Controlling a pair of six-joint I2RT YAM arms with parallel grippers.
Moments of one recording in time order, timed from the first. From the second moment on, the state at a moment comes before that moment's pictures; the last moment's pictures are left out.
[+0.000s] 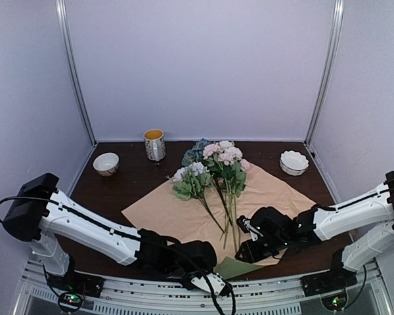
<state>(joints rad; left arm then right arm) -1.52 1.78 1.03 -0.24 -0.26 0.84 1.10 1.38 0.53 -0.12 -0.11 0.76</state>
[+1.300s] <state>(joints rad) -1.24 1.73 1.01 -0.24 0.37 0.54 1.07 1.08 0.52 -0.23 -0.38 0.31</state>
